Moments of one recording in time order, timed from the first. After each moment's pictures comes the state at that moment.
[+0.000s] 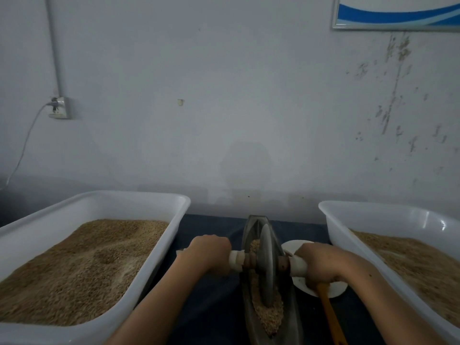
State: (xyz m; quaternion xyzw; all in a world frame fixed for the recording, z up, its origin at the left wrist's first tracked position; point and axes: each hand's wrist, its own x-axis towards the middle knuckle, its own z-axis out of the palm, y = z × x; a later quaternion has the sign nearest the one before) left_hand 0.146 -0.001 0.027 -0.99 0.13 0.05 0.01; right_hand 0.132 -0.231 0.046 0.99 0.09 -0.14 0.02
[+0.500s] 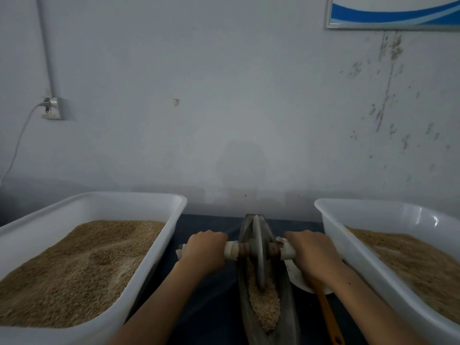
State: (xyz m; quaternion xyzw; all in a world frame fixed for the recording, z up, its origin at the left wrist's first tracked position) left_hand 0.152 0.003 0.011 -0.99 0.13 -0.10 -0.03; right_hand 0.140 -0.226 0.023 0.98 0.12 0.14 0.03
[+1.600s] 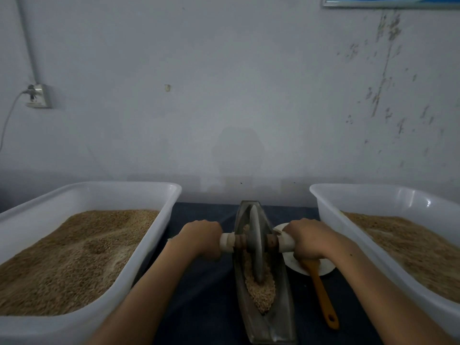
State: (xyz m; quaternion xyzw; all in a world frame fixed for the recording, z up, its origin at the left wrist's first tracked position) left_hand 0.152 0.003 0.022 -0.99 0.13 0.03 -0.01; right_hand 0.135 -0.226 0.042 0.99 0.10 -0.05 0.06
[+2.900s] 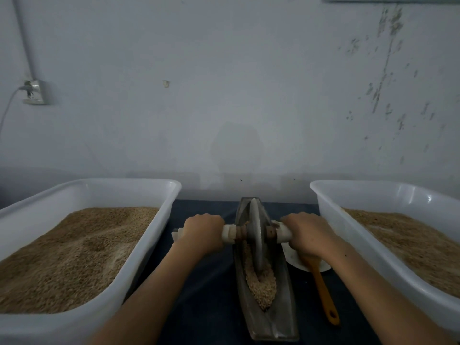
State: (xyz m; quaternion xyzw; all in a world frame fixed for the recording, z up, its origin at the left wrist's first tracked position) left_hand 0.146 -0.003 0.019 -0.99 0.12 -0.08 0.00; right_hand 0.140 -0.223 0.031 0.99 0.11 0.06 0.04
